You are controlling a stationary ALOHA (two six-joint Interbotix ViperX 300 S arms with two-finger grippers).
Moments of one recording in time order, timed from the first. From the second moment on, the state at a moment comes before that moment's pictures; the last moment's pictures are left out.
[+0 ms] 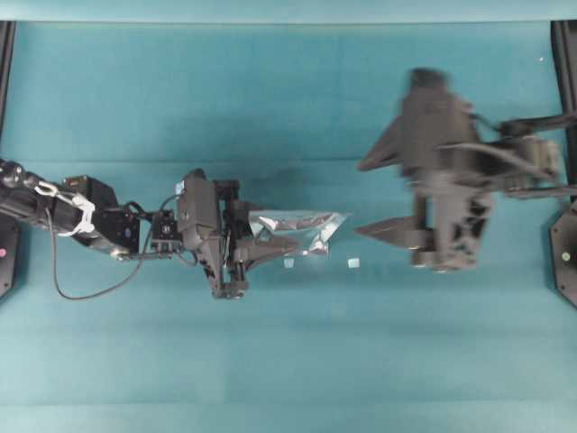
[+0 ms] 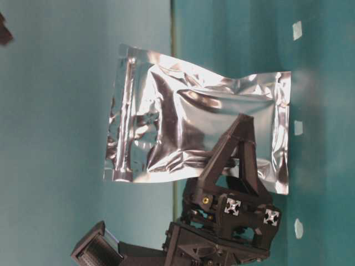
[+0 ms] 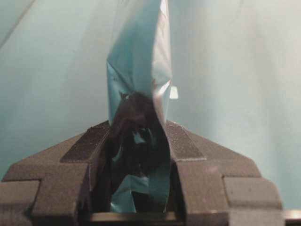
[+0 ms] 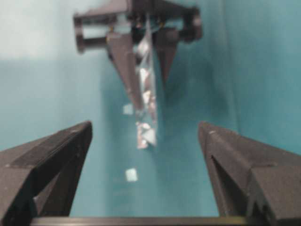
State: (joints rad) left arm 0.03 0.39 0.82 0.02 -1.01 -0.13; right arm 0.00 -0.44 0.49 -0.10 0.70 0.11
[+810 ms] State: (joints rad) left arm 0.02 0.39 0.81 0.02 -0.97 -0.13; right arm 0.00 -0.60 0.61 -0.10 0.69 0.11
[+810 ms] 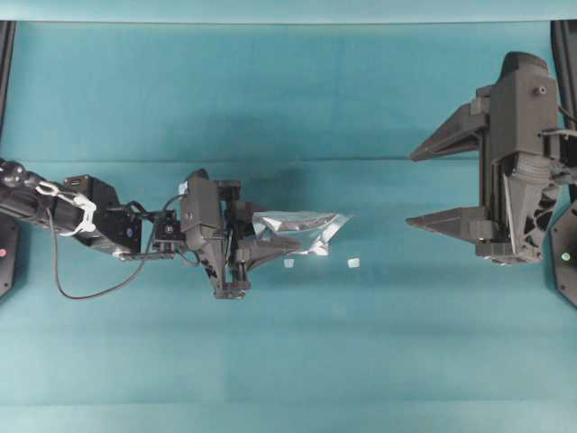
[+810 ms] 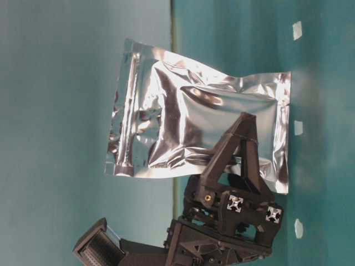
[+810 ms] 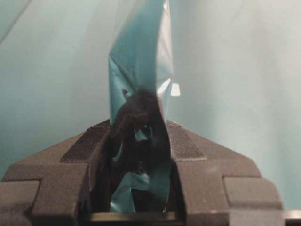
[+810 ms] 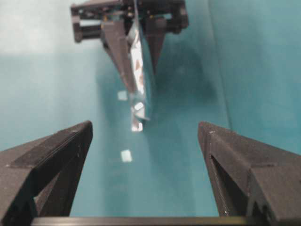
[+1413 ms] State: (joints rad) left arm 0.01 0.39 0.81 0.01 -0.98 -0.13; right arm 0.00 -0.62 0.63 -0.09 0.69 0.11
